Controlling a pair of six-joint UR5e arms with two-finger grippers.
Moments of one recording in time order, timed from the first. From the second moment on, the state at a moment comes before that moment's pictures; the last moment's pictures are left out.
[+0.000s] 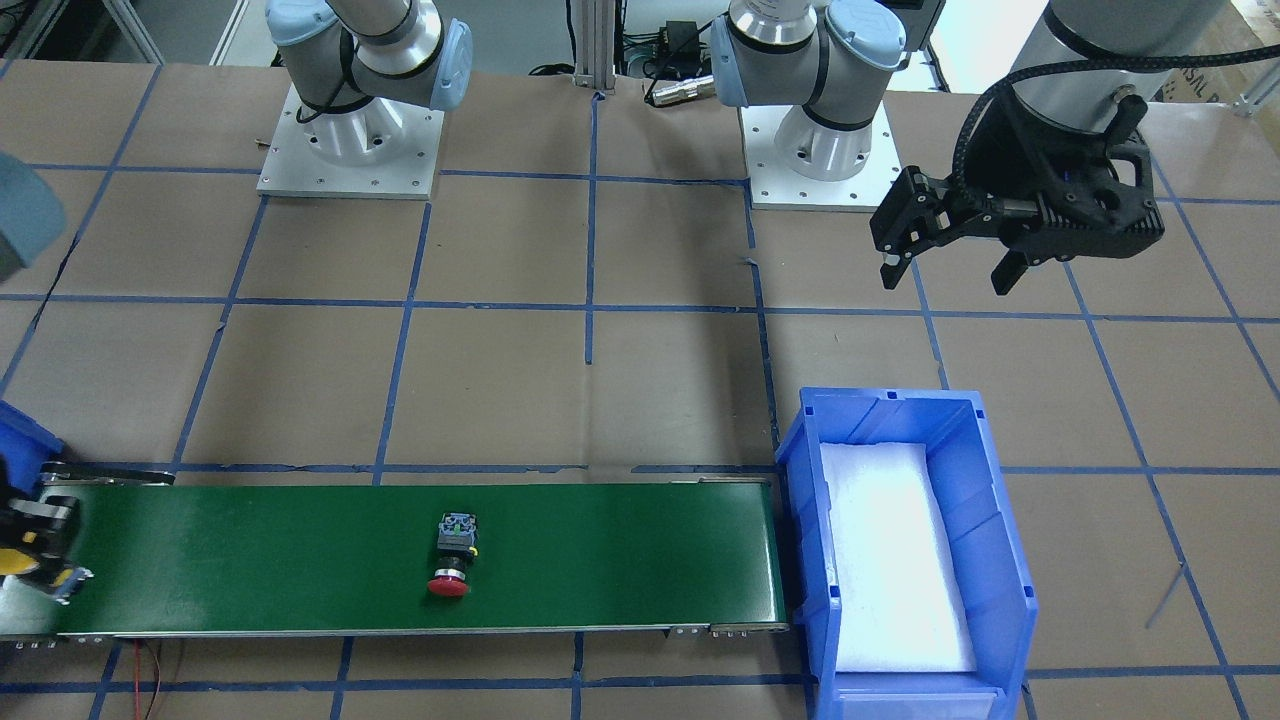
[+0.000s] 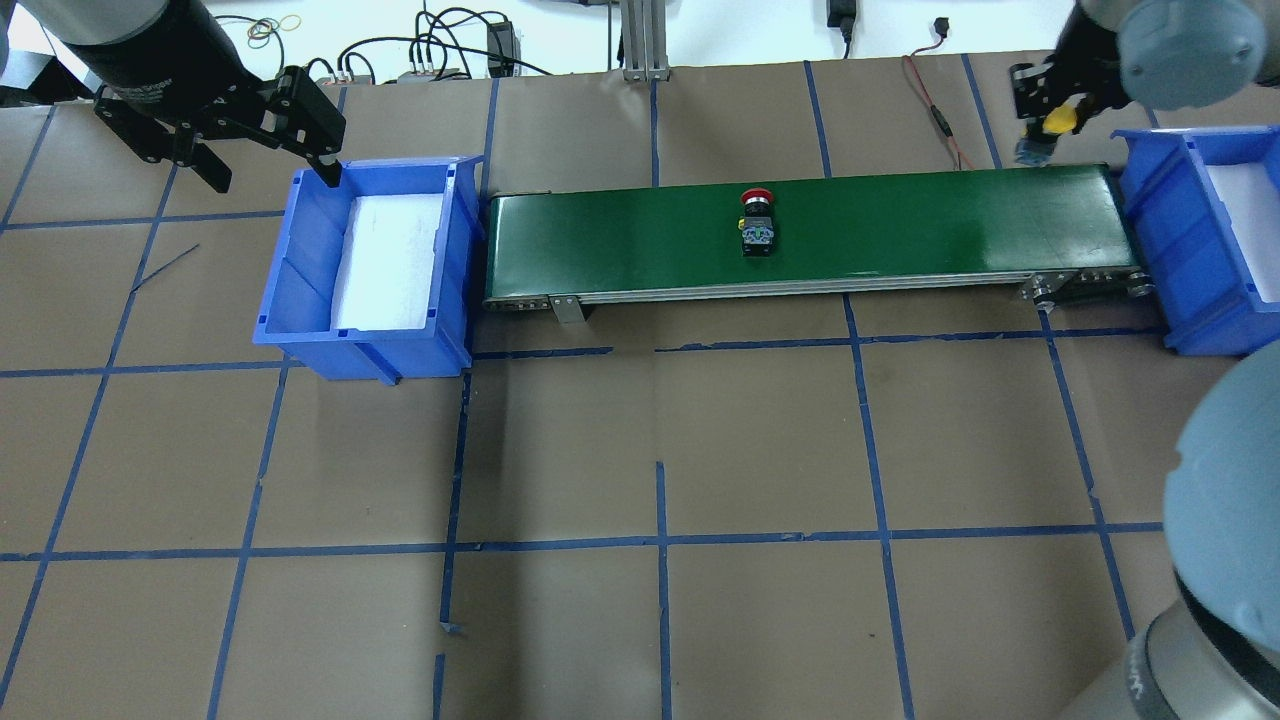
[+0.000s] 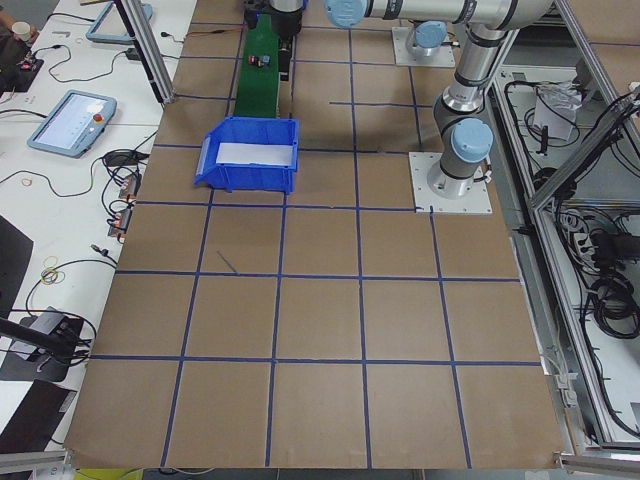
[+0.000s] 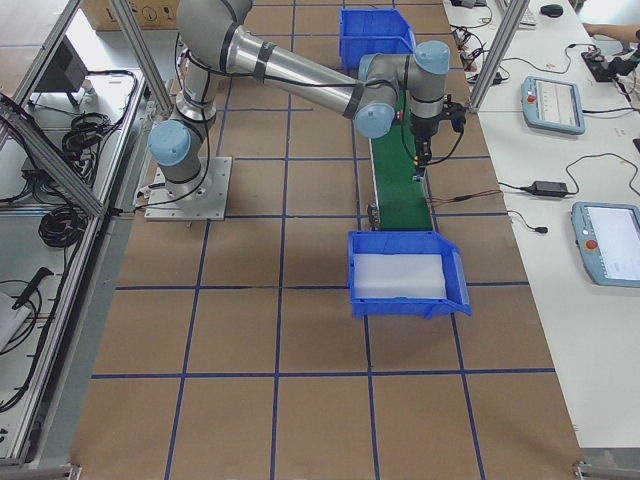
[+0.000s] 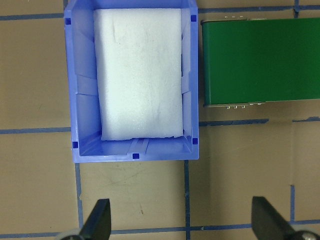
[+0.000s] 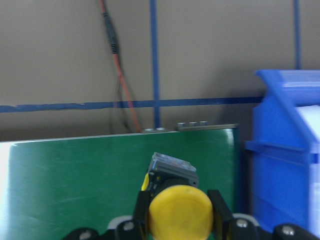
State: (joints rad) left arm -1.48 -1.62 -1.45 -1.59 1.55 0.12; right arm 1.25 -1.13 1.37 -2.01 -1.66 -0.31
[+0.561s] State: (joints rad) left arm -1.48 -1.62 -1.45 -1.59 1.55 0.12; right arm 0.93 -1.10 1.31 -2.03 -1.55 -0.78
